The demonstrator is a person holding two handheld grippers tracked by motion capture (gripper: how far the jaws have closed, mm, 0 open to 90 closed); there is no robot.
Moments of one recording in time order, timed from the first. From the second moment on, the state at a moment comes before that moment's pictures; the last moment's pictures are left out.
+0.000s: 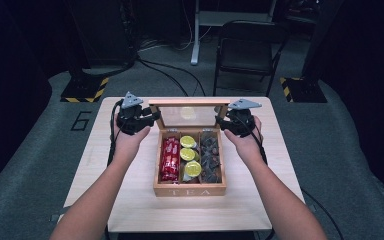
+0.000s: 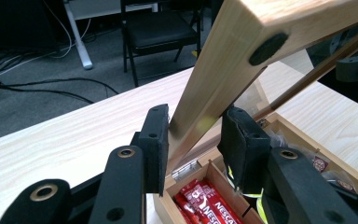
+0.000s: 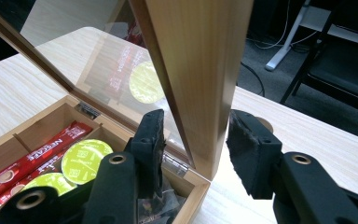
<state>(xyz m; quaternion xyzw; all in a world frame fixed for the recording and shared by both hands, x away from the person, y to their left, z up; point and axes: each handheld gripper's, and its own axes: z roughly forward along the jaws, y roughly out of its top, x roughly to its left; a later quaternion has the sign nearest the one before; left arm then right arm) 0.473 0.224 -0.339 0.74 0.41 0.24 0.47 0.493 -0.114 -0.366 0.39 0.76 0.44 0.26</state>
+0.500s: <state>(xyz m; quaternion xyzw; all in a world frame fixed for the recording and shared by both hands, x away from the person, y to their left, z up) 0.486 0.224 -0.336 0.74 0.41 0.24 0.47 0.506 -0.114 -0.379 0.40 0.76 0.44 0.26</state>
